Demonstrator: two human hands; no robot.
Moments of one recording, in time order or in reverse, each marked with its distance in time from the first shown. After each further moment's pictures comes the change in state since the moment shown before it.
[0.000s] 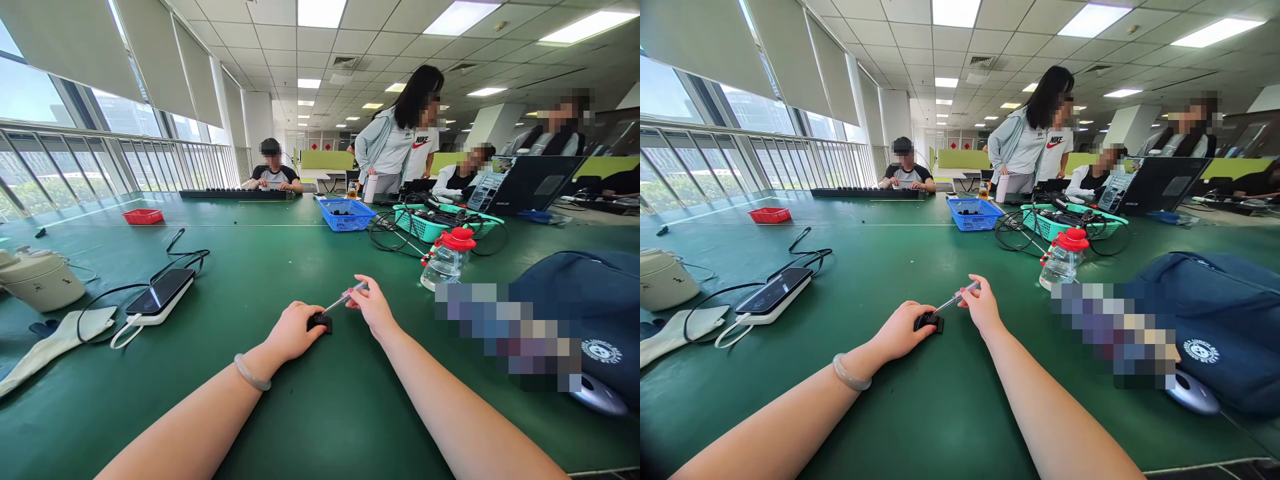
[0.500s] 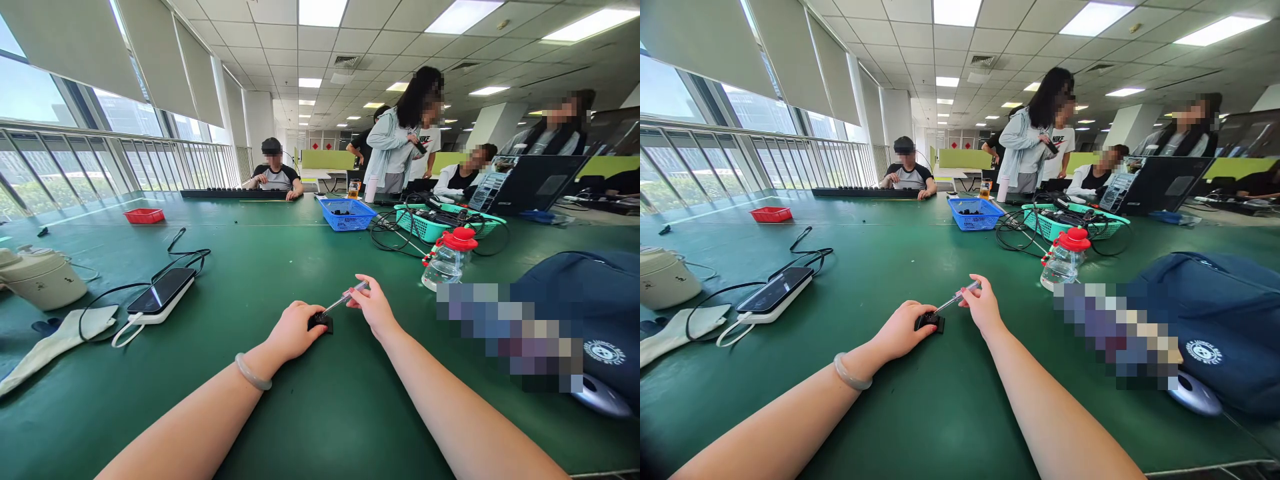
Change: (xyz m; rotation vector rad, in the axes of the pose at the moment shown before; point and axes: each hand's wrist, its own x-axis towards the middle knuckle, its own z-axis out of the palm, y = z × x) left_hand 0.000 0.000 0.000 0.009 0.005 0.001; right_hand 0.001 0.004 -0.001 -0.007 -0.011 -0.018
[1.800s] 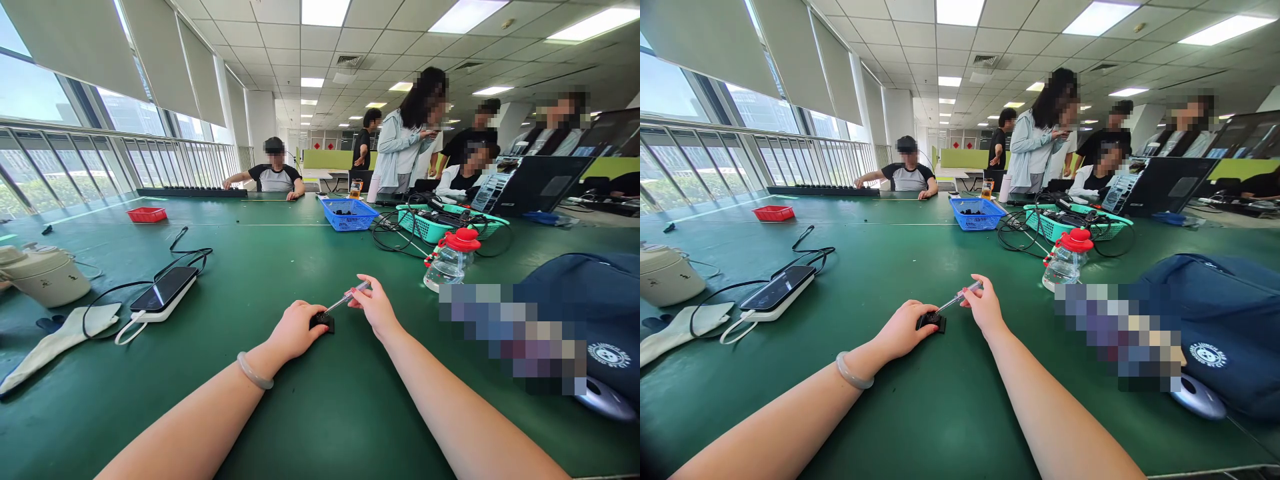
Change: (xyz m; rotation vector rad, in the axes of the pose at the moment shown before) left_hand 0.000 0.001 -0.001 0.003 -0.018 -0.016; right_hand -0.001 -0.002 0.000 -0.017 0.008 -0.002
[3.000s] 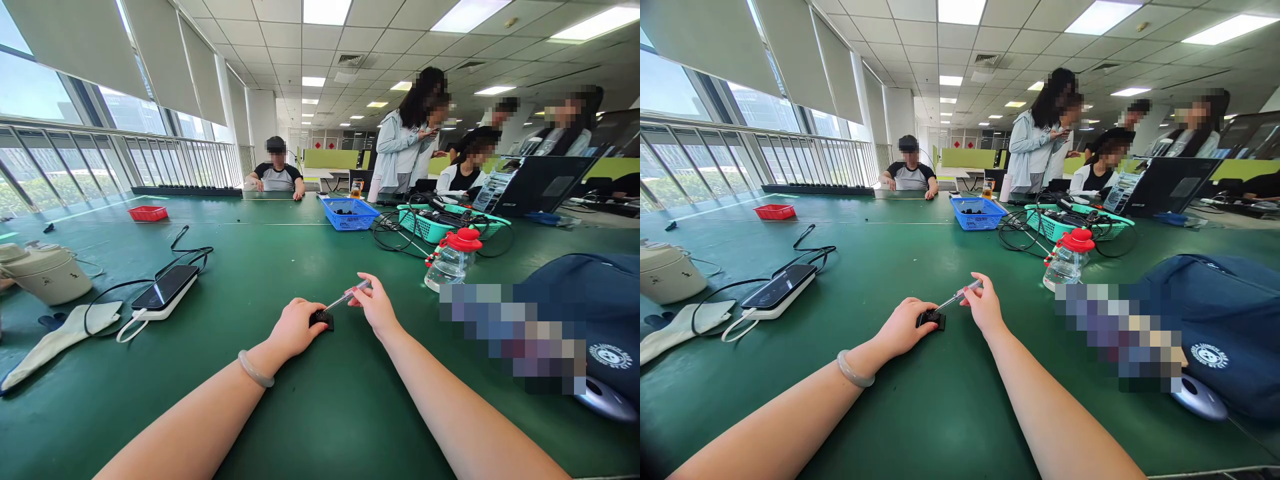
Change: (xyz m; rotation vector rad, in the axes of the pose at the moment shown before) left_hand 0.000 -0.001 0.000 0.007 0.039 -0.018; right_hand -0.002 0.001 0.001 -0.035 -0.012 -0.043
